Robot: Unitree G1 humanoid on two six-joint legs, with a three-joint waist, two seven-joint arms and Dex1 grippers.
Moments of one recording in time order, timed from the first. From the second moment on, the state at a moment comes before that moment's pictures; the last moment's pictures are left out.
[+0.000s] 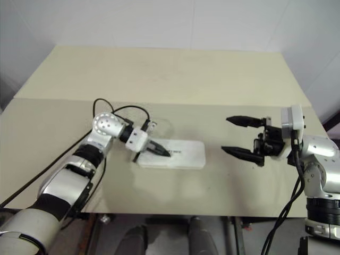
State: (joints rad) left arm -1.05 0.36 -0.33 1.05 -0.25 -0.76 -1.50; right arm -0.38 -0.74 -0.28 0.00 0.70 0.27 1.40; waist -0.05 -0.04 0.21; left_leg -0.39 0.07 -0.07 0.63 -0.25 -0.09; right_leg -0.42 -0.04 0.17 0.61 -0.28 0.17
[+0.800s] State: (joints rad) left arm -0.81 0.59 0.01 0.71 -0.52 -0.27 -1.50; right arm -0.34 -0.74 -0.26 -0.05 0.71 0.31 1.40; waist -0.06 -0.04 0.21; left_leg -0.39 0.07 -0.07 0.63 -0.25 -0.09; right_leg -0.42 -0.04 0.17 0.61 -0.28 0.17
